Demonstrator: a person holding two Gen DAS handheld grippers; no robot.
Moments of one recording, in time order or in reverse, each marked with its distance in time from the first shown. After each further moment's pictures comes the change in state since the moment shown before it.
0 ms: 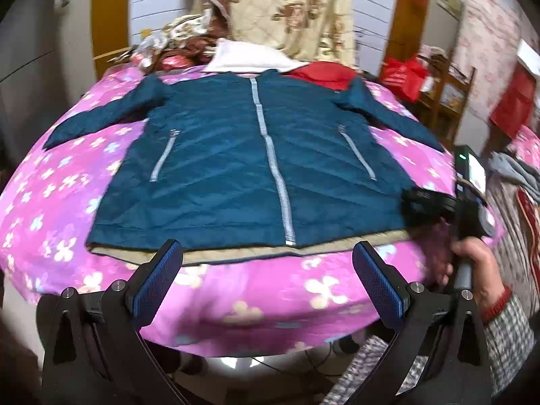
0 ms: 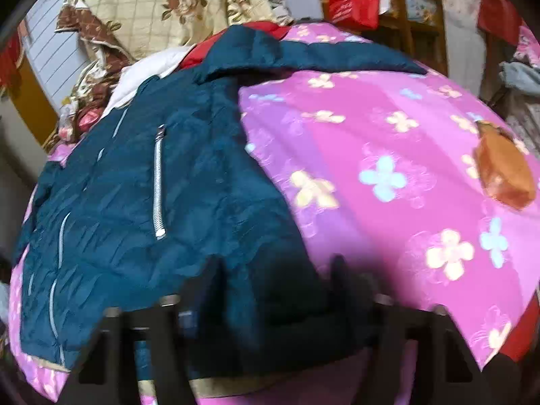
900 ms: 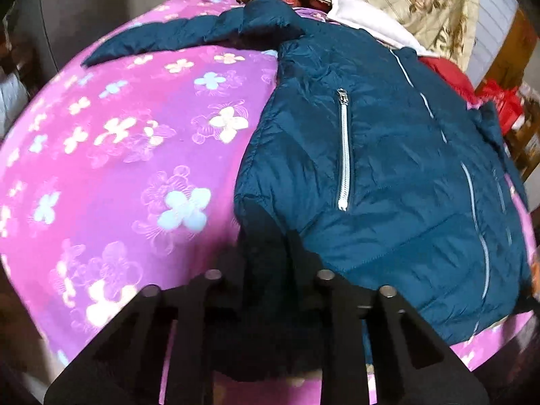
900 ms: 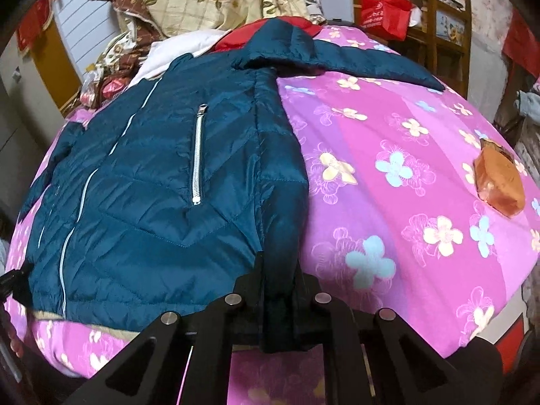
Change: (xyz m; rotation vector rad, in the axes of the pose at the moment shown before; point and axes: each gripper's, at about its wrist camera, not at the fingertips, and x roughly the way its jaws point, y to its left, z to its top) left arm 0.133 0.200 0.029 -0.247 0.253 0.170; right arm -0.029 0.023 -0.021 -0.160 0.048 -0.026
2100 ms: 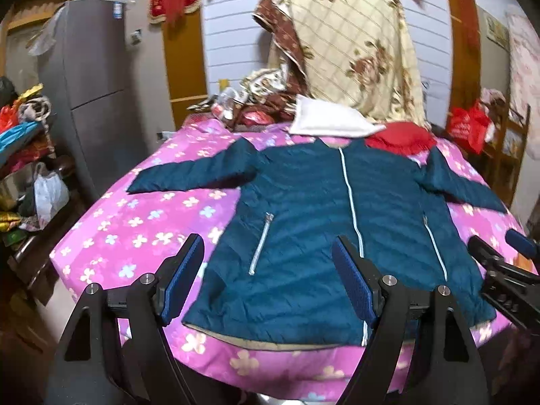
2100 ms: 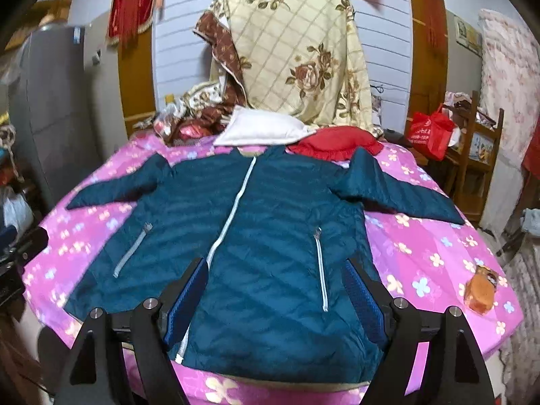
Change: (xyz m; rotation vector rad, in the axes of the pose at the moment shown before) left arm -0.193 -0.109 -0.060 0.155 -0.468 0.080; right arm -0.129 0.161 0.002 -0.266 -0.357 -0.006
